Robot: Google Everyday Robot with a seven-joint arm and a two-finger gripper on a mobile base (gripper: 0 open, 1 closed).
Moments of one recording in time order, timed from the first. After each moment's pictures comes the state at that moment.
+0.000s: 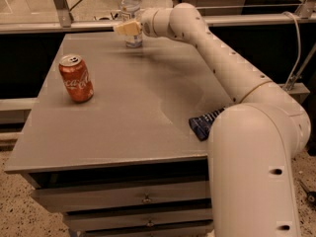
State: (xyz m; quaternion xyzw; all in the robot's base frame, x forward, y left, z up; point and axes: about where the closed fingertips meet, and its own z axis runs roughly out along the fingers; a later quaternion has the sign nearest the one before) arm 0.899 0.061 0.918 -0.33 0.70 0.21 0.60
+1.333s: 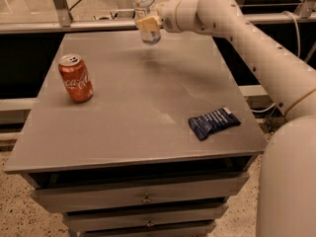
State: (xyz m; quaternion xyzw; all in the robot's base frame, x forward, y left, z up) arm 0.831 0.004 0.956 -0.38 0.69 0.17 0.59
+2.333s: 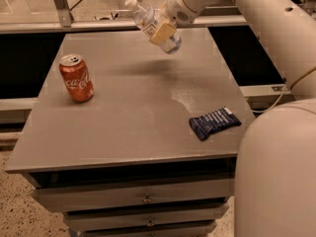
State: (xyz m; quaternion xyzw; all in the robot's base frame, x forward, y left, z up) arm 0.764 -0.031 0.952 -0.61 0.68 0.04 0.41
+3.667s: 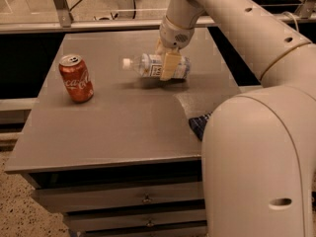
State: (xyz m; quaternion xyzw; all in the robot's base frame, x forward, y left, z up) arm 0.688 -0.035 0.861 -0.76 0.62 0.06 0.15
